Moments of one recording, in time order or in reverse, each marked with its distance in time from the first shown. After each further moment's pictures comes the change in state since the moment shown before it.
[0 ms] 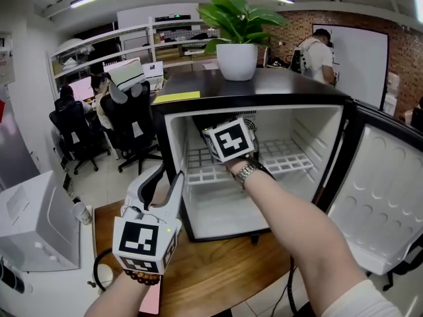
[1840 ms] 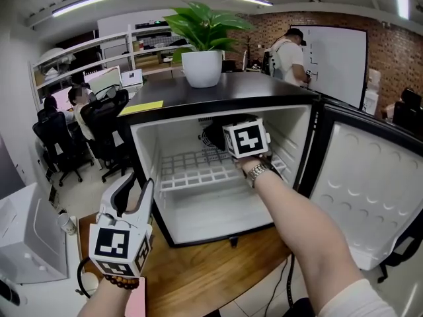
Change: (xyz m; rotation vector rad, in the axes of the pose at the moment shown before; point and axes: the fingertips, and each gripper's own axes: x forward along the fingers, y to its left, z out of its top) left arm 0.000 0.000 0.000 0.001 0.016 0.017; right arm -0.064 -0.132 -0.044 0.111 0.029 -0.253
